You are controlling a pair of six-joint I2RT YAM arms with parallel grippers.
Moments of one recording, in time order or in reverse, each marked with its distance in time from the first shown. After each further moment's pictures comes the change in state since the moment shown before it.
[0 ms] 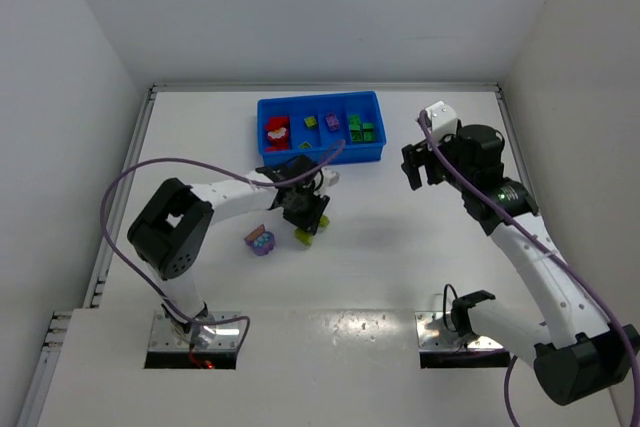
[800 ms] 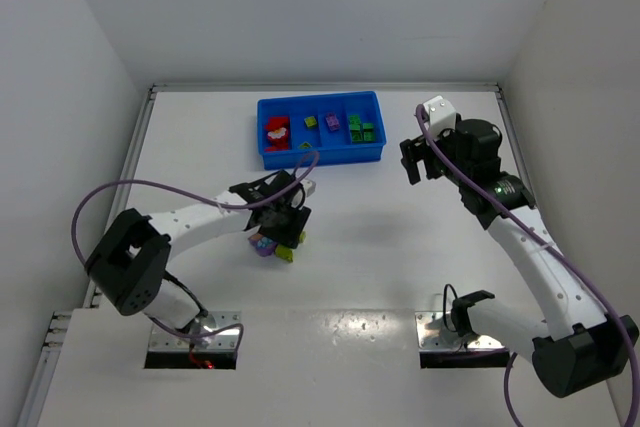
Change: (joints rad) left arm -0.025 -0.279 -0.185 -0.083 -0.127 -0.129; right arm 0.000 0.042 0.025 0.021 0.026 -0.008
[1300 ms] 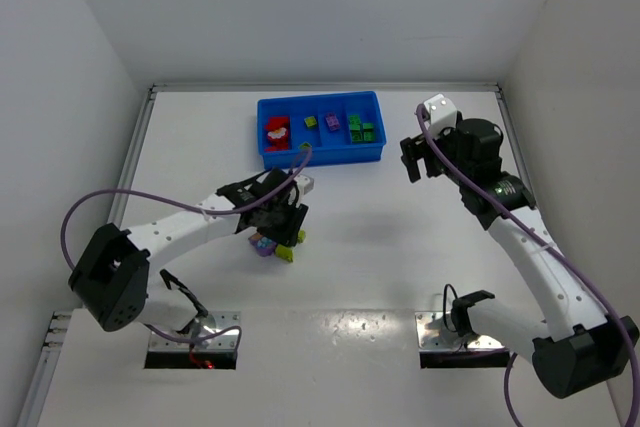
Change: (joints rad) left arm -0.001 -0.098 0.005 -0.045 0.053 0.027; right arm 0.000 -0.003 0.000 0.028 0.000 -0.011
